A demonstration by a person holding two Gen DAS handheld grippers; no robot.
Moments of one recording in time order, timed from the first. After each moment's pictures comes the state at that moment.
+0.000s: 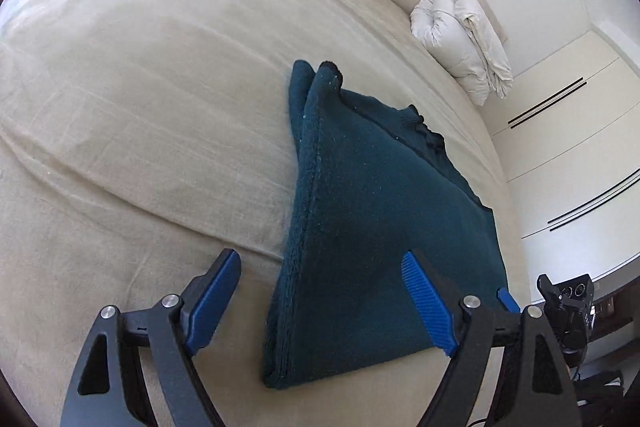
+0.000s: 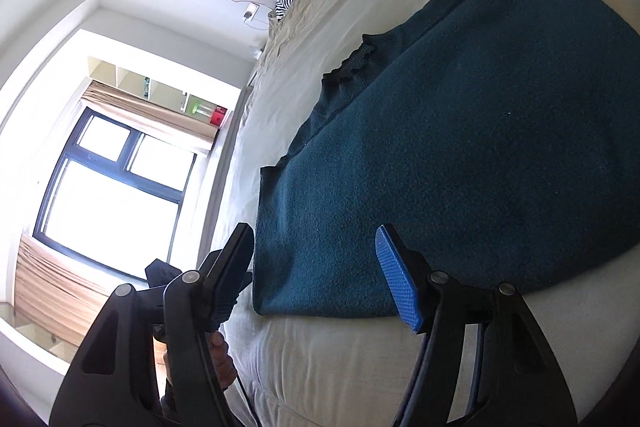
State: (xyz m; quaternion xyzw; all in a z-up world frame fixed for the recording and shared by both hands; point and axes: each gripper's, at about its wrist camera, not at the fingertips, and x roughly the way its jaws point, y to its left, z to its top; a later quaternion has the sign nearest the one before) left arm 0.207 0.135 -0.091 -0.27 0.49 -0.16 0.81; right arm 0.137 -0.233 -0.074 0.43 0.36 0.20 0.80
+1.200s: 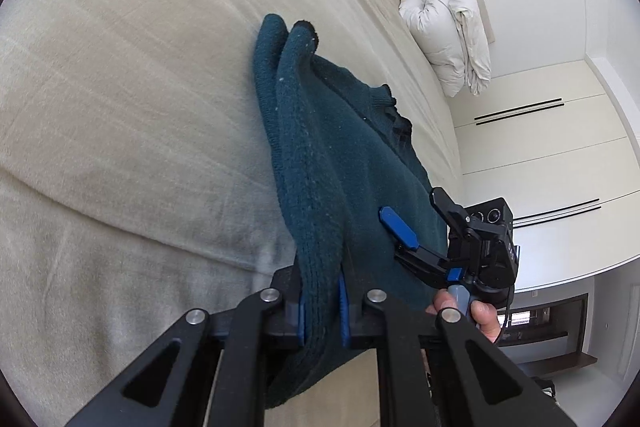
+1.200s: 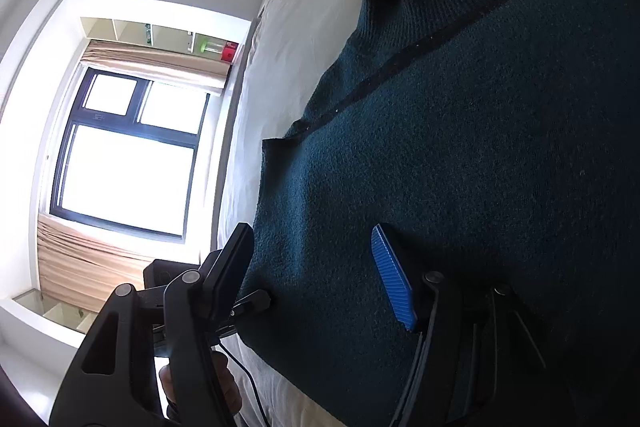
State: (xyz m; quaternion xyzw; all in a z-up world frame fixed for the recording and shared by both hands) left arm 0.231 0.121 -0.095 -0.37 0.52 -0.23 0.74; right arm 0.287 -0.153 -0.119 0.44 0.46 0.28 0.72
